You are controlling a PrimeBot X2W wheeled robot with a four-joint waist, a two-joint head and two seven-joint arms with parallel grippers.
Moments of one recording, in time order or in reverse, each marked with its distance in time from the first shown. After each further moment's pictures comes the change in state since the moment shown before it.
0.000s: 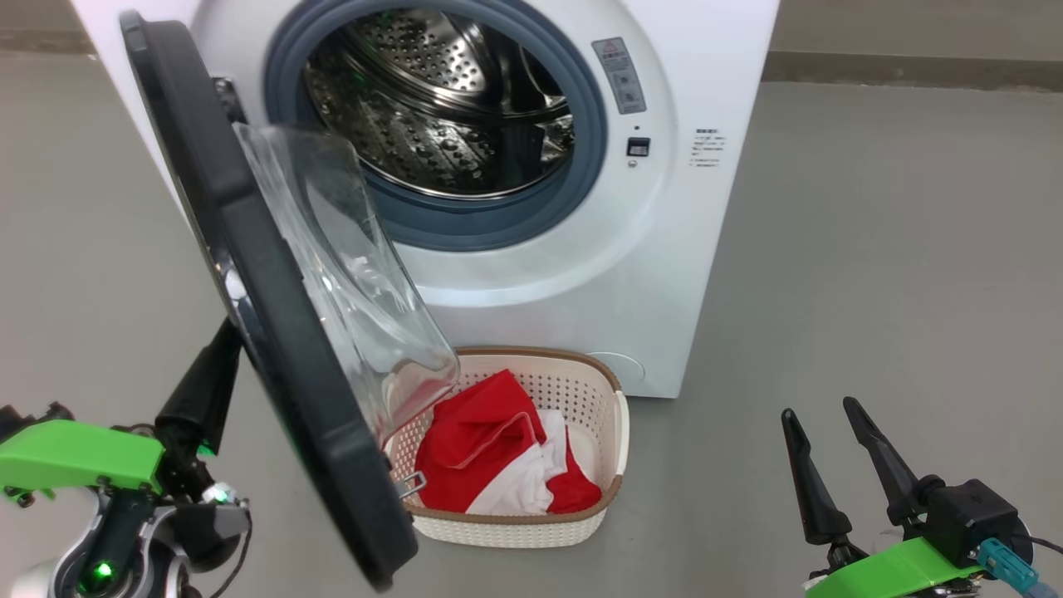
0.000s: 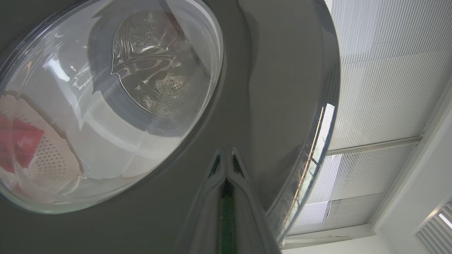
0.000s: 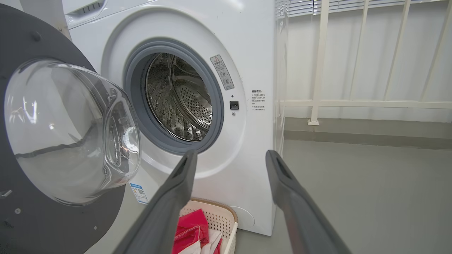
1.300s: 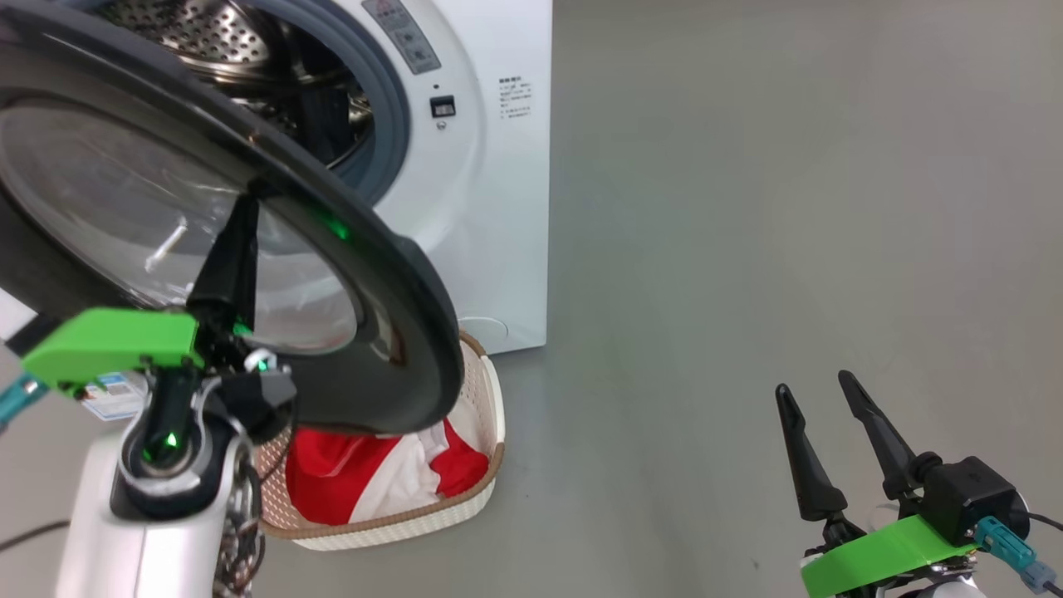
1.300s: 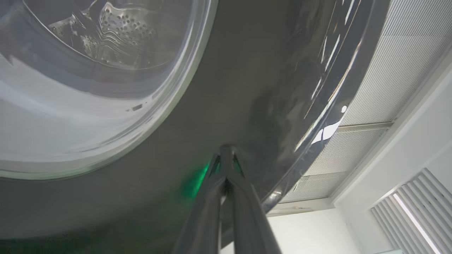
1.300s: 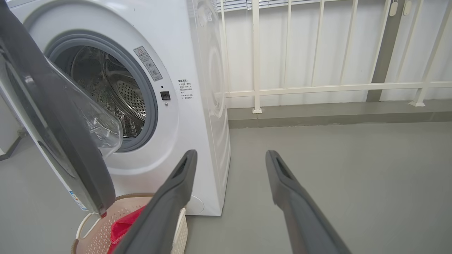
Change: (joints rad) left arm -0.270 -0.002 -0.137 0.269 -0.147 -0.134 -0.262; right arm -0.045 -0.010 0.014 -0.005 -0.001 0.000 0.000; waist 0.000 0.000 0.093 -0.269
